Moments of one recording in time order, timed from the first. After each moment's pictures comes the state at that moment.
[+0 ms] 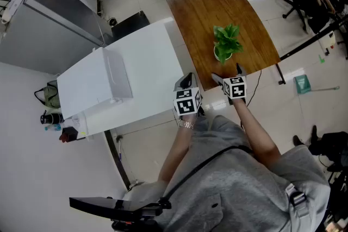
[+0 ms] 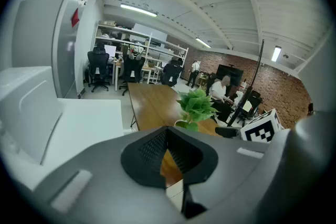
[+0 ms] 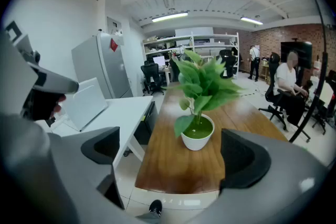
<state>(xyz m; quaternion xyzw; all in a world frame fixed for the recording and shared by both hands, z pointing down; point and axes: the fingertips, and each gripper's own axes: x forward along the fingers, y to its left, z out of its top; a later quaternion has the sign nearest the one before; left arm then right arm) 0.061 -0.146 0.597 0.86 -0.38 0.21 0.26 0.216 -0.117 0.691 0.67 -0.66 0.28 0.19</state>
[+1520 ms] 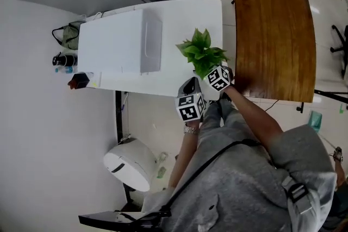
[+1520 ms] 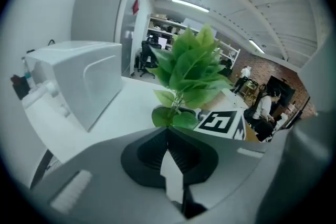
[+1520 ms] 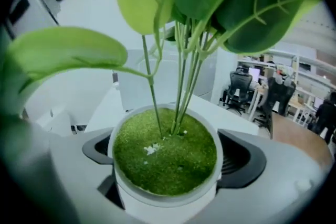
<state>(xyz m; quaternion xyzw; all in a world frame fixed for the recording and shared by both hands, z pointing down) -0.094 -0.199 0.653 0.70 -0.58 0.20 0.36 -0.088 -0.282 0.758 0.30 -0.91 0.06 0.28</state>
